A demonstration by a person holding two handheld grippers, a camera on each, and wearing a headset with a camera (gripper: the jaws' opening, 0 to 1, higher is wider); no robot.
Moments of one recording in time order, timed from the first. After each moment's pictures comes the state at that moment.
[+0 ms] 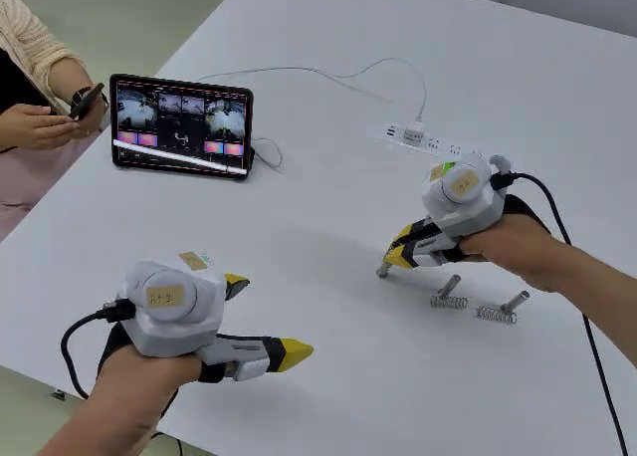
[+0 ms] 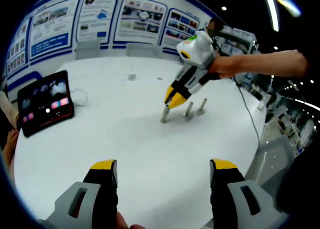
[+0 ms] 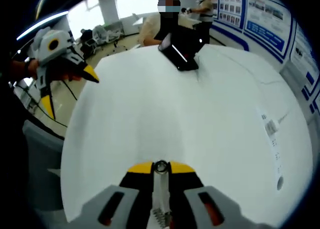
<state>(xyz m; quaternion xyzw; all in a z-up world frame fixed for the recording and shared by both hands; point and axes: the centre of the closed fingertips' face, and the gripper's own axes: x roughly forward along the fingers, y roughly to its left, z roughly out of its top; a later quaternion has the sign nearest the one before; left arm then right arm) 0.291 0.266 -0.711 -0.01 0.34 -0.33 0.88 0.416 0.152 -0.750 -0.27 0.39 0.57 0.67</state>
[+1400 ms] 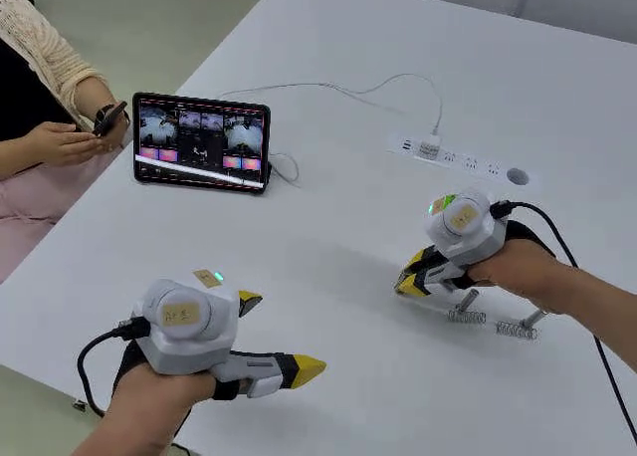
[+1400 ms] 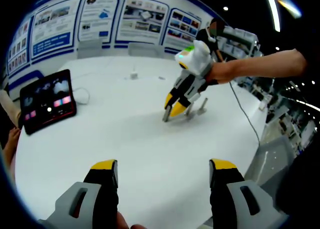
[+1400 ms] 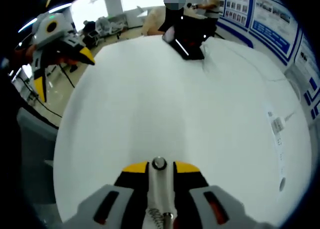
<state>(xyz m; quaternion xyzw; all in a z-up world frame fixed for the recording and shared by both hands) 0.287 0.269 -0.711 -0.01 0.35 -0.32 0.88 0.411 0.144 -0.775 -0.30 0.40 0.56 0.66</state>
